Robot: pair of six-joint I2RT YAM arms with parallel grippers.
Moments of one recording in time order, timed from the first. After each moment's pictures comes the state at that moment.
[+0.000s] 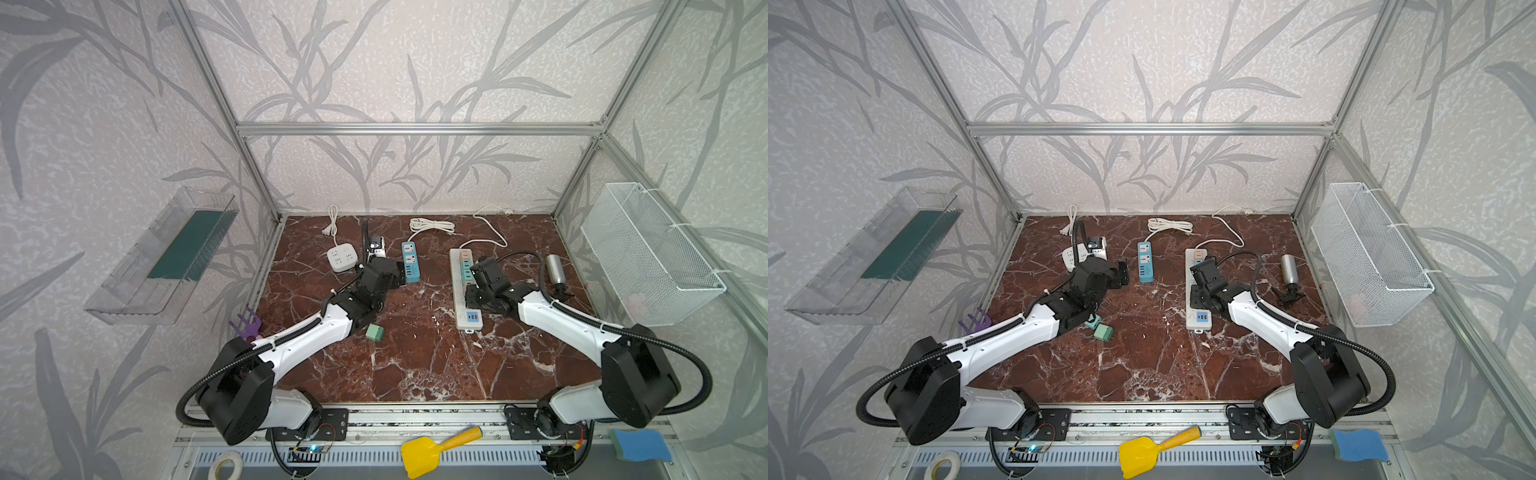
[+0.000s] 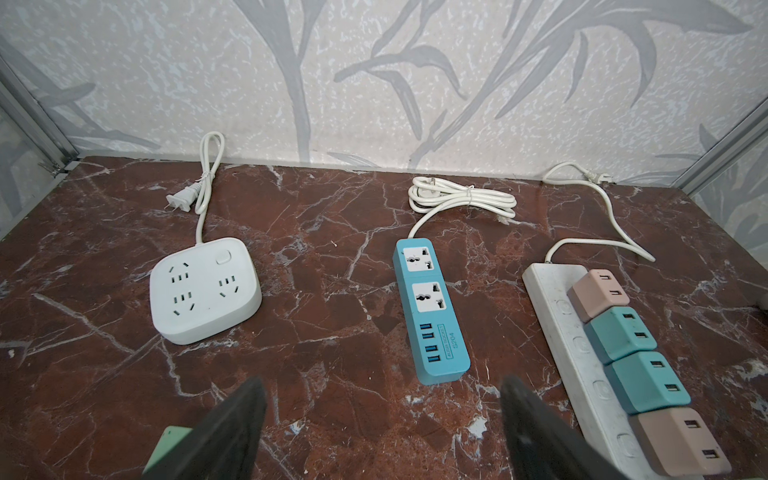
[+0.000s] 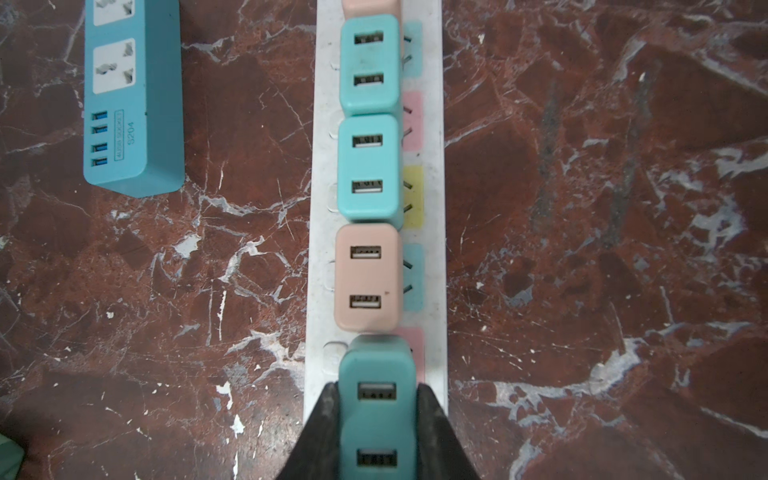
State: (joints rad) left arm -0.66 1.36 0.86 0.05 -0.52 -0.39; right arm 0.52 1.44 0.90 -0.45 0.19 0.53
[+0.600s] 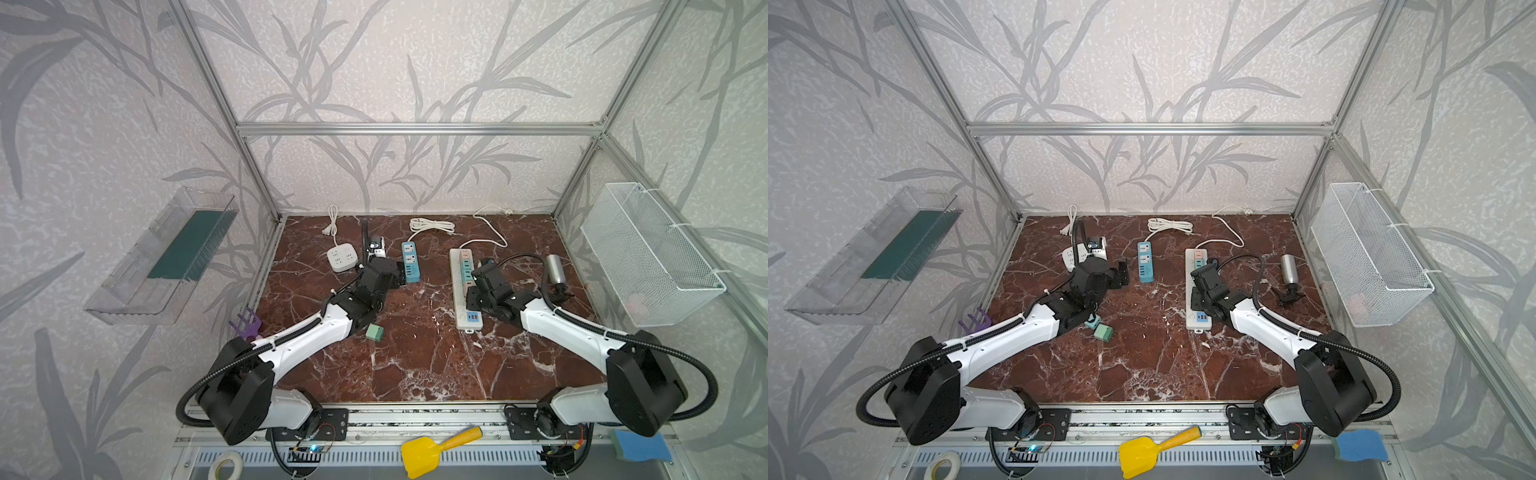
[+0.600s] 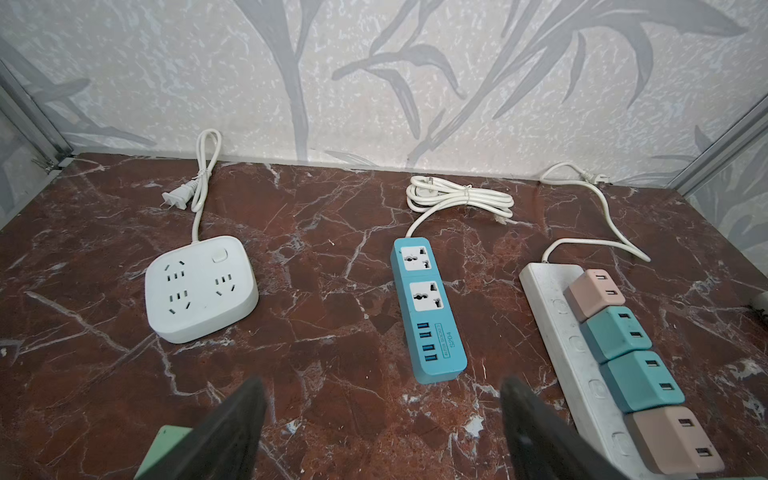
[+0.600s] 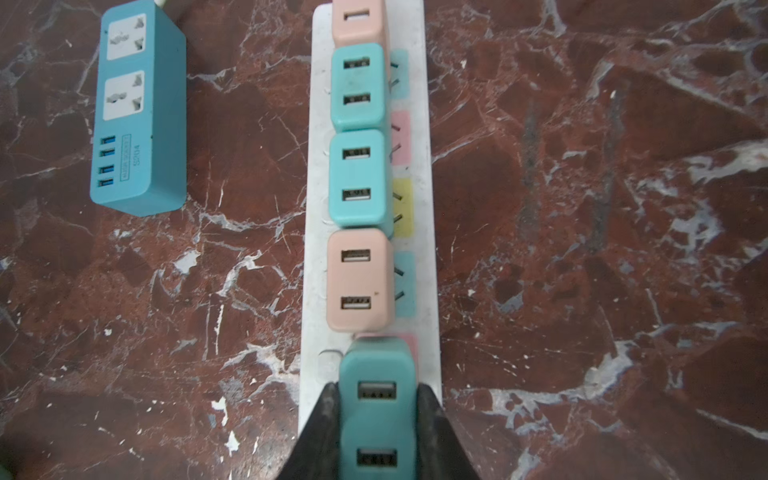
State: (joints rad) left arm -0.66 1.36 0.86 0.05 -0.51 -0.39; right arm 0.54 1.40 0.82 -0.36 0.26 0.55
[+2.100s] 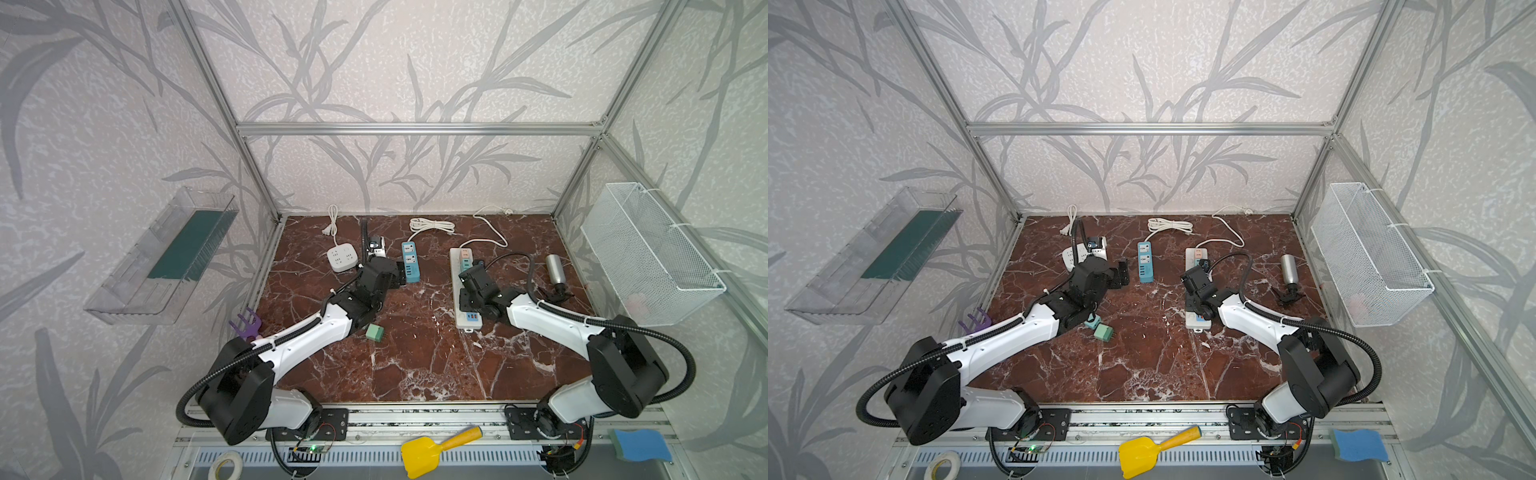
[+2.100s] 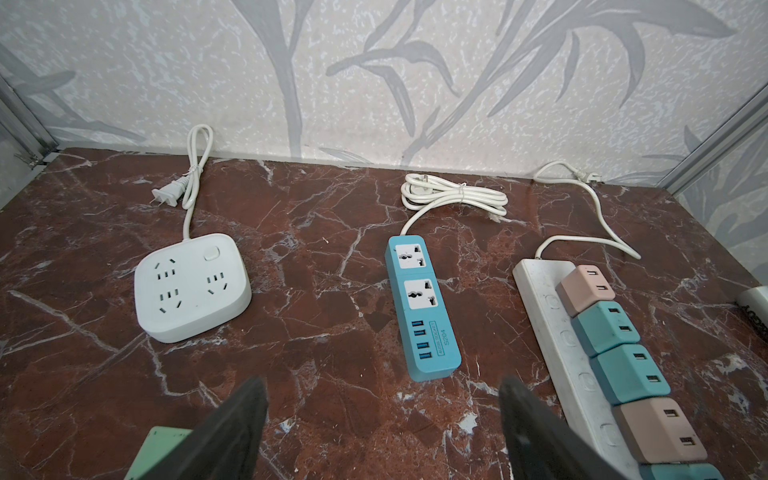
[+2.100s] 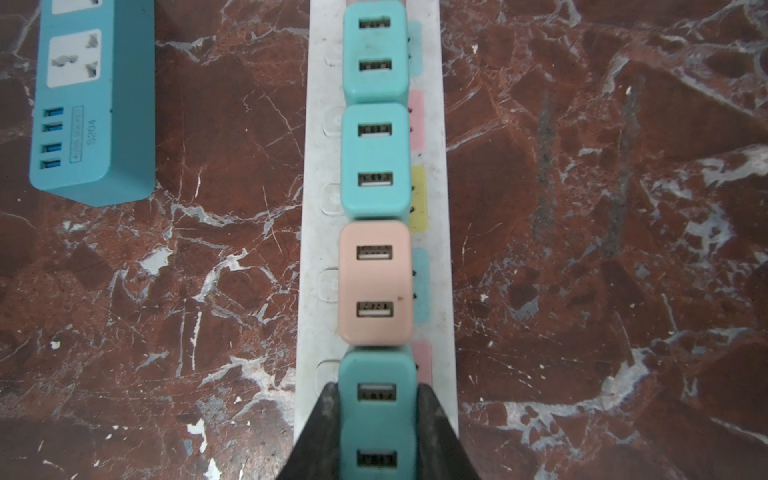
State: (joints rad) left arm -0.65 1.36 0.86 0.05 -0.49 -0.40; right arm 0.59 1.51 0.87 -0.36 0.31 0.59
